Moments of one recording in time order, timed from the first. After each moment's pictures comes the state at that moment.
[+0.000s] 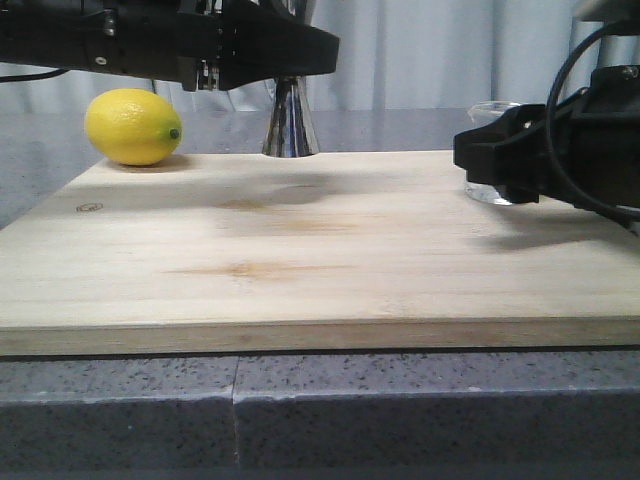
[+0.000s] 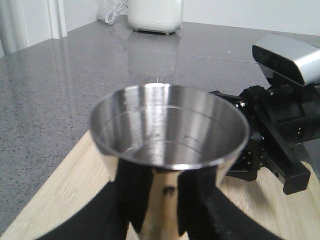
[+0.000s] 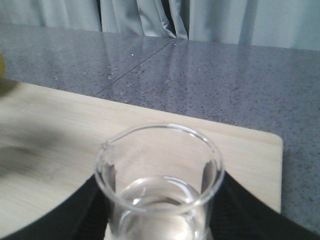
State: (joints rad) left arm -0.33 1.82 -1.12 -1.77 1.15 2.16; right arm 0.36 1.52 -0.35 -0.03 -0.97 -0.05
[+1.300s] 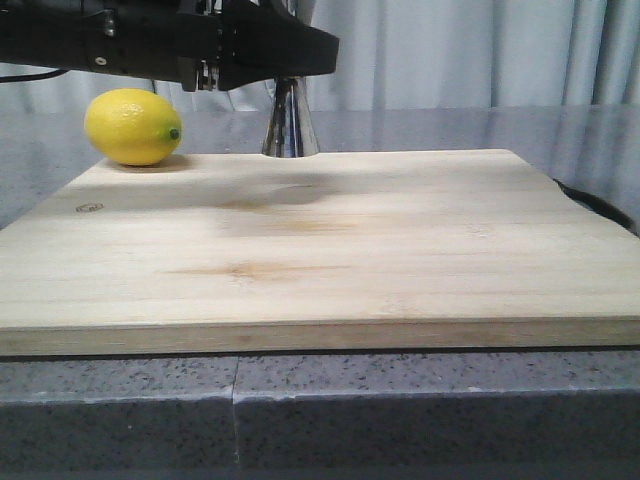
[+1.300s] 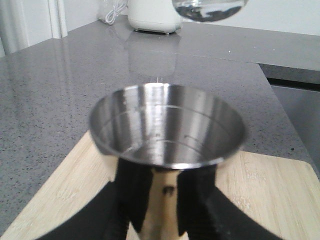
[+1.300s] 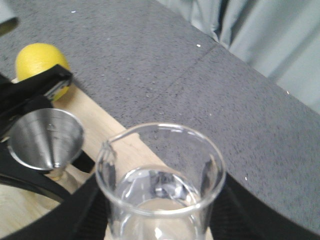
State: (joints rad) left arm -0.33 1.82 -1.12 -1.77 1.15 2.16; right arm 0.55 1.35 -1.34 -0.11 0.61 -0.29
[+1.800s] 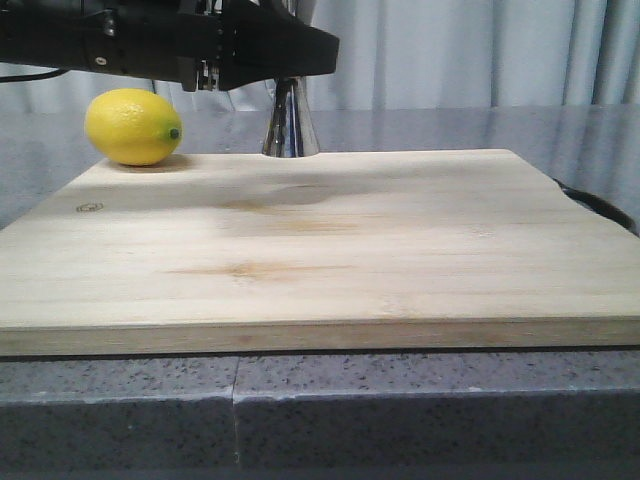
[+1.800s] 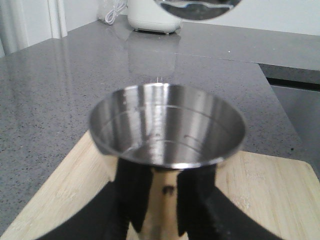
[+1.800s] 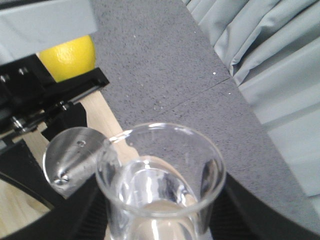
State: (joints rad) left arm -0.33 1.82 -1.12 -1.77 1.15 2.16; right arm 0.69 1.47 -1.51 -0.31 0.71 -0.42
